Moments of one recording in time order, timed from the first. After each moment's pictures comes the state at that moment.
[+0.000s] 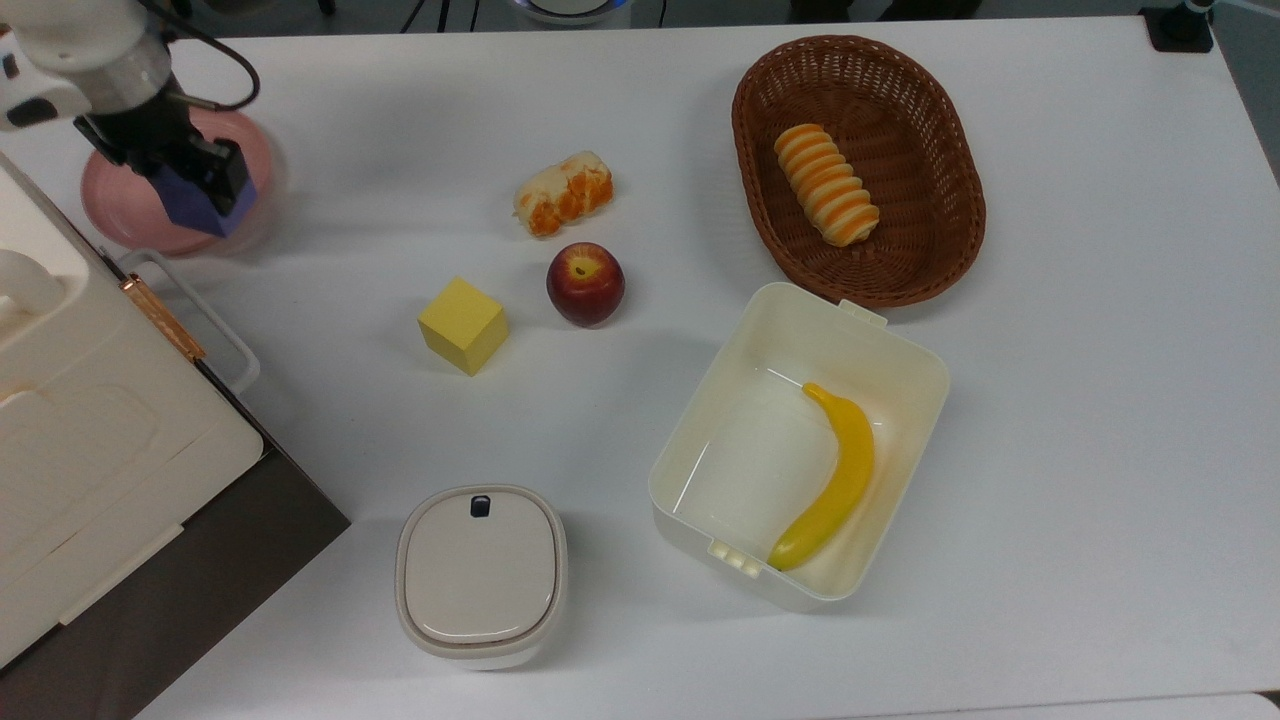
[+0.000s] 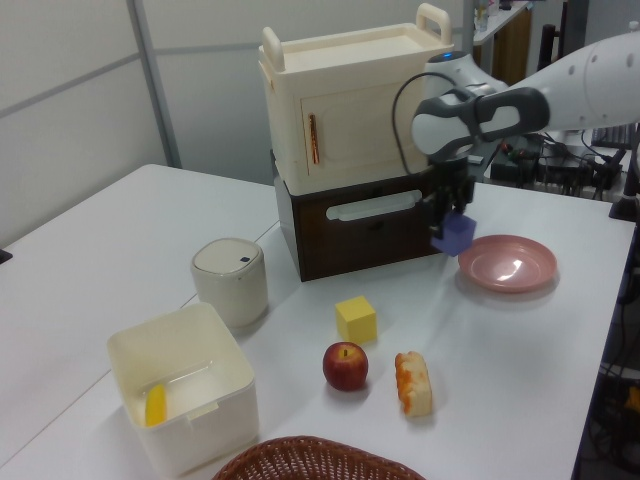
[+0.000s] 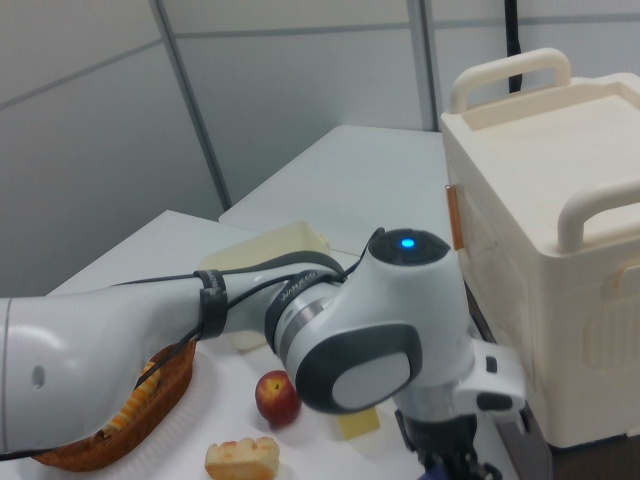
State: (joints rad) arm -0.45 0.30 -0.05 -1.69 -0.05 2.00 -0.19
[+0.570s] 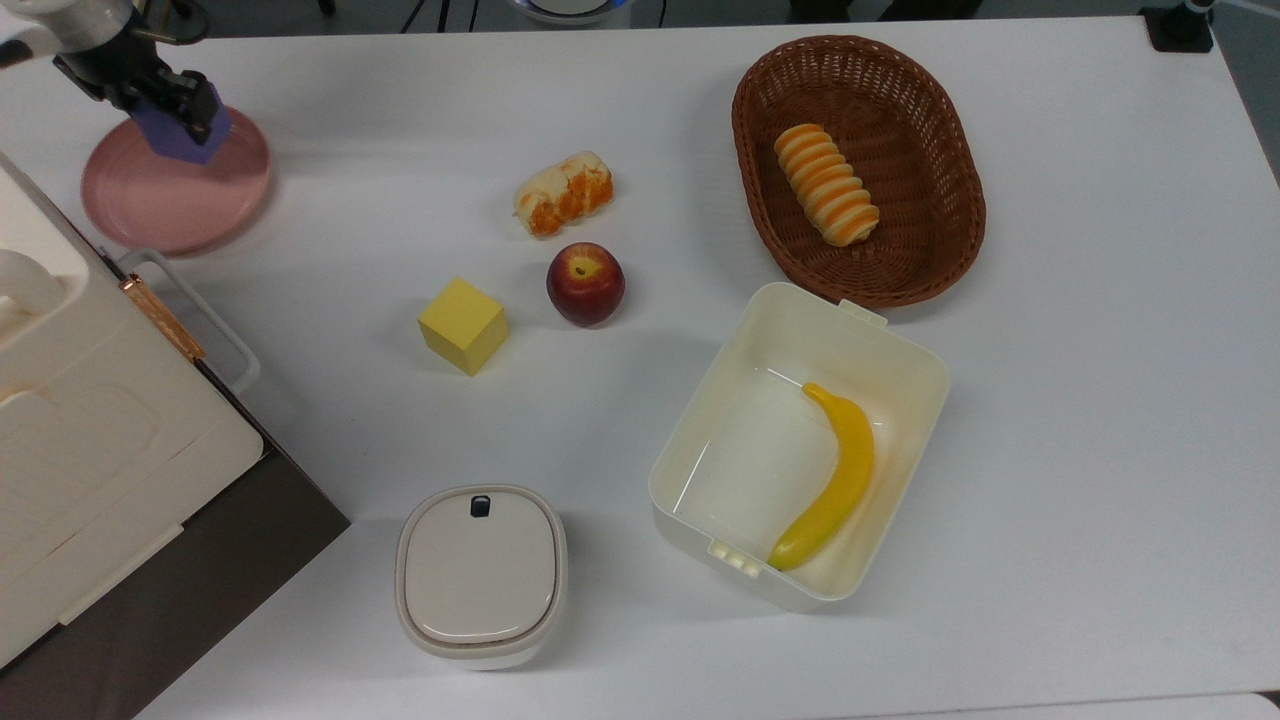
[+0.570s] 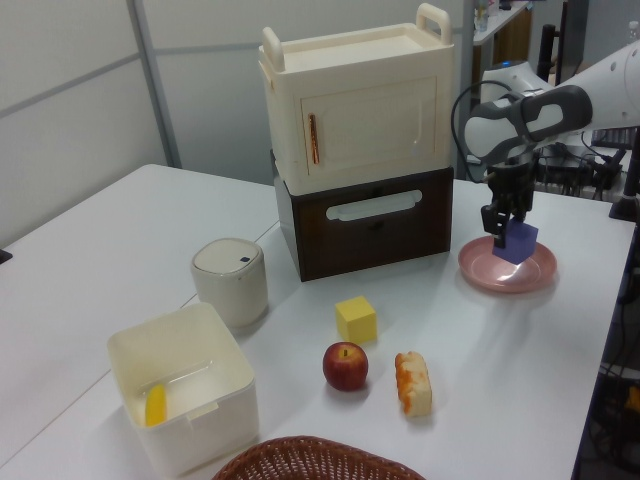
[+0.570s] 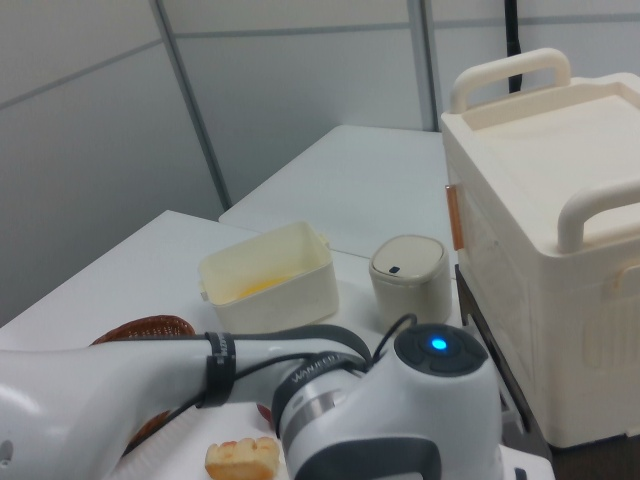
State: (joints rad) arm -0.60 0.23 -0.05 -1.85 -0.08 2.02 -0.35
